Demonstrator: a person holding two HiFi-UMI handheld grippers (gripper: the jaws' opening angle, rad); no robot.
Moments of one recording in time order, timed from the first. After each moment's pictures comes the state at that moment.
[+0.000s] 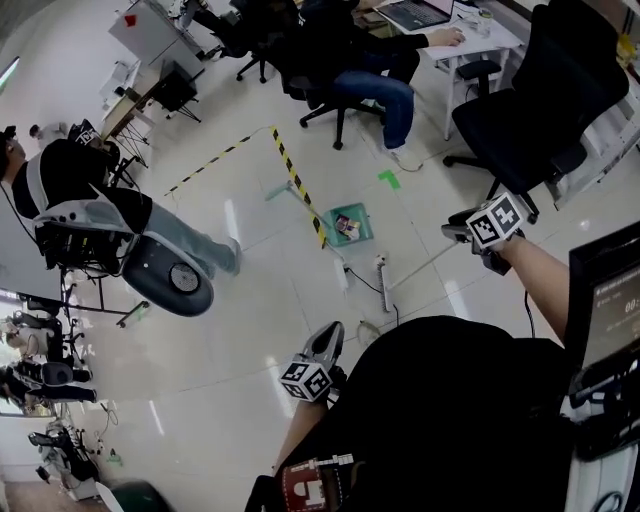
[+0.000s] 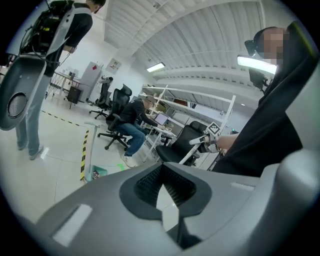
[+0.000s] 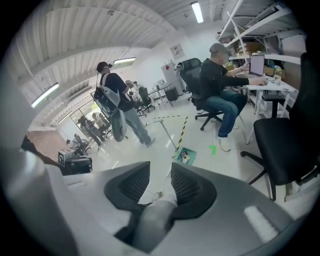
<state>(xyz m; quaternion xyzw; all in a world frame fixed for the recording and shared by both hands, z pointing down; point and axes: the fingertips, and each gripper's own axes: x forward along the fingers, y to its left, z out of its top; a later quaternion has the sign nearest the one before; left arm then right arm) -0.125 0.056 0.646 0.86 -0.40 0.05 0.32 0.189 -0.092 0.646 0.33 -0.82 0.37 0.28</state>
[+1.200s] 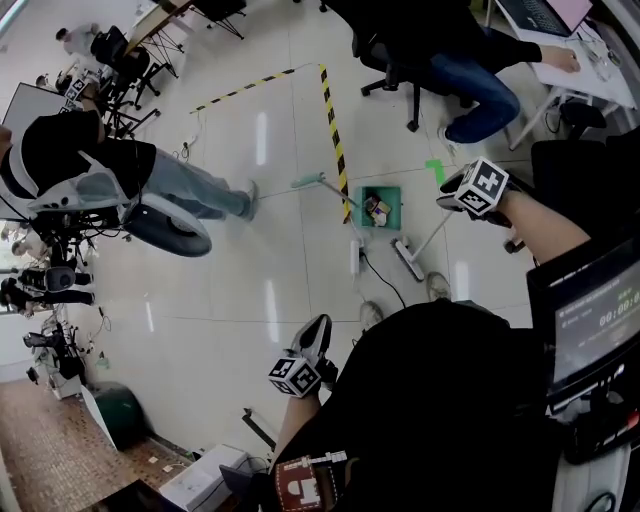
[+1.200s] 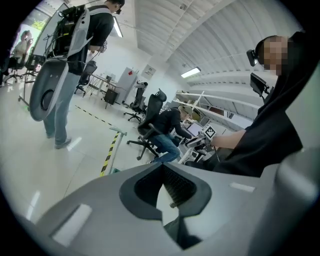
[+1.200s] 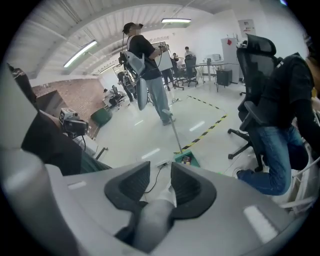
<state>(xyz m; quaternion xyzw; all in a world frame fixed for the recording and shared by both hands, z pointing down) -0.140 -0.126 0.645 0.74 -0.56 0.02 0.38 0.114 -0.408 0.713 0.05 -0.86 0.22 0.45</state>
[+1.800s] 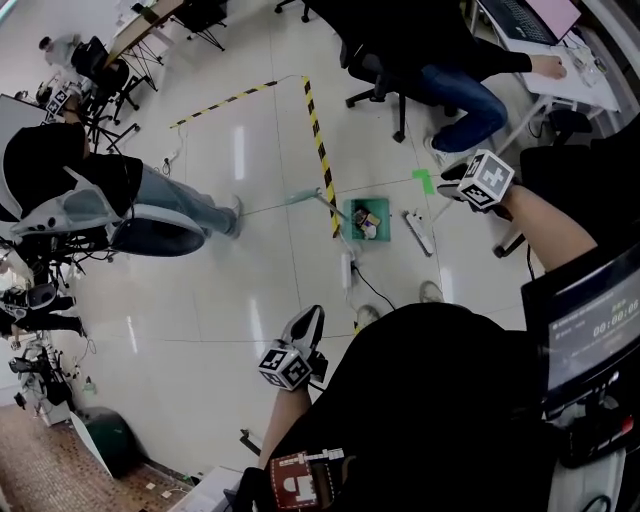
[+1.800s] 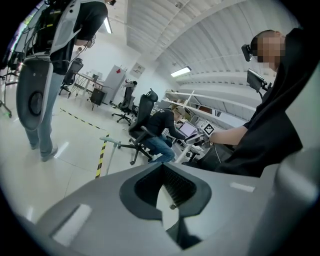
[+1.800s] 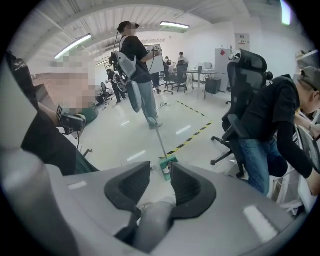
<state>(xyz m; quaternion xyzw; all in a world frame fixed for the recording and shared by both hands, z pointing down) -0.192 -0.194 0.642 0.78 -0.50 0.02 0.36 0.093 -0.463 0.674 0.12 -0.86 0.18 0.46</state>
